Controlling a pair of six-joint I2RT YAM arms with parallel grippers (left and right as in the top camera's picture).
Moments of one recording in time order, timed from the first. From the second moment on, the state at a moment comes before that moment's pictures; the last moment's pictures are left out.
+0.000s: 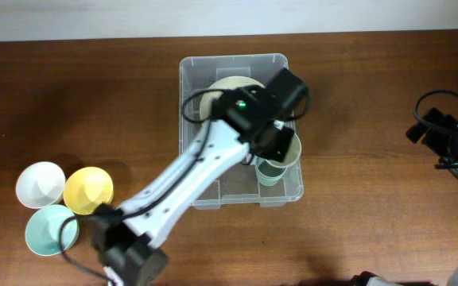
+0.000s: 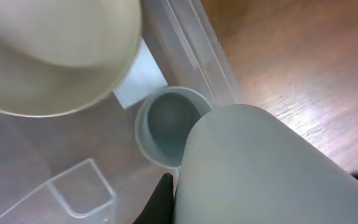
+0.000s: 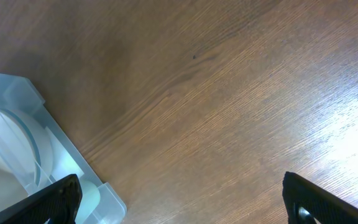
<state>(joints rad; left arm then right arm) -0.79 1.94 1.99 -1.28 0.03 -0.36 -0.49 1.42 1.56 -1.34 -0.16 0.26</state>
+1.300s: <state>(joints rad) 0.08 1.74 2.06 -1.62 -0.20 -0.52 -0.49 1.42 1.56 -1.34 -0.16 0.26</state>
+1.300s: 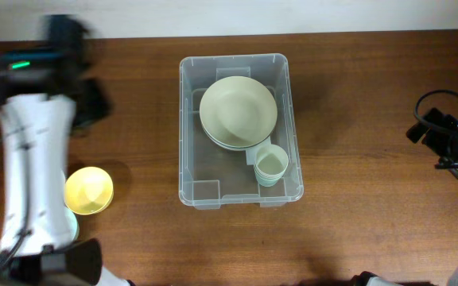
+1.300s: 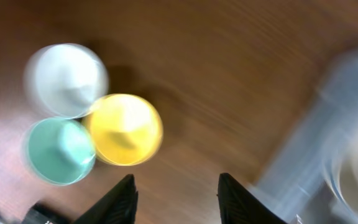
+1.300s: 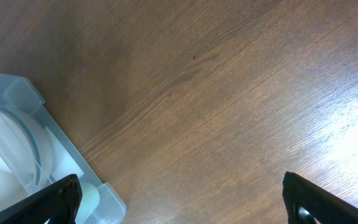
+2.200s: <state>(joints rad) 0.22 1.74 1.08 -0.89 -0.04 -0.54 -0.49 1.42 1.56 -1.34 -0.18 0.26</state>
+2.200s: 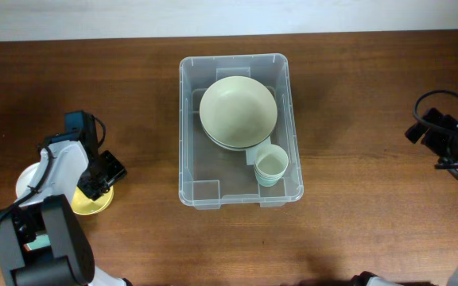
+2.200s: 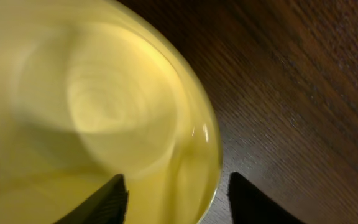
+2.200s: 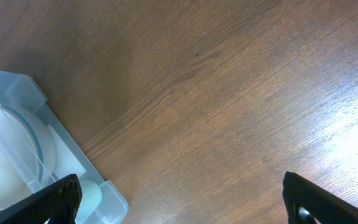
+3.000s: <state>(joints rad) 0.15 1.74 1.17 -0.96 -0.06 -0.45 -0.49 1.42 1.56 -1.35 -0.18 0.26</state>
